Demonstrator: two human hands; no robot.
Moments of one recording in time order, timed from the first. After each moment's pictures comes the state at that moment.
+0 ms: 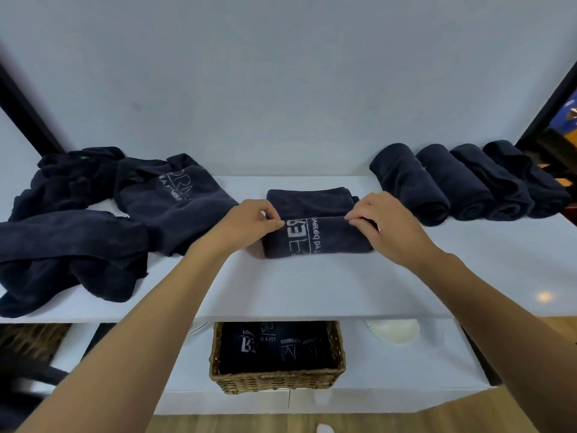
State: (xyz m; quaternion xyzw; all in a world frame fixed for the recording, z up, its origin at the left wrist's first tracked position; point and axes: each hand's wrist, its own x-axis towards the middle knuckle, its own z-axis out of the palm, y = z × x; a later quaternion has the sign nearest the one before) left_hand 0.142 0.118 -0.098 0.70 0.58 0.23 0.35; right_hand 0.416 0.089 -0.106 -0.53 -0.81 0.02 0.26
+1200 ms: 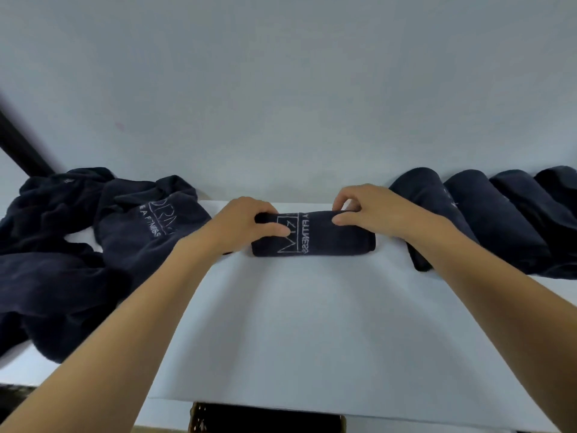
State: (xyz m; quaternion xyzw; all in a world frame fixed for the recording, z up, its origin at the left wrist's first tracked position) left_hand 0.154 0.204 -0.080 0.76 0.58 0.15 0.25; right_hand 0.410 0.224 -0.069 -0.56 -0.79 0.24 0.10
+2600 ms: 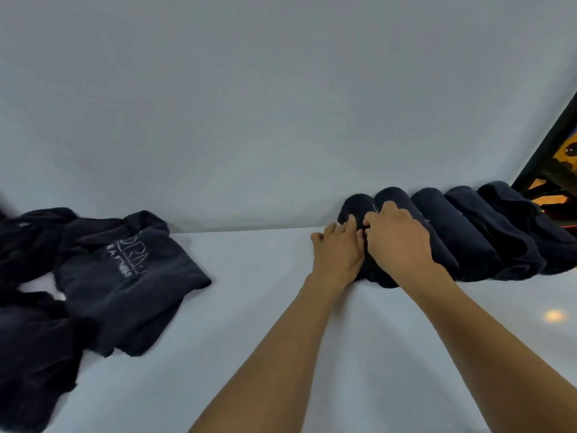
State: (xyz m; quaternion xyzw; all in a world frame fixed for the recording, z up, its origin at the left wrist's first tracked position) left_hand 0.352 0.221 -0.137 0.79 0.56 0.22 0.13; right_hand 0.444 0.184 -0.080 -0.74 -0.66 -0.12 0.06
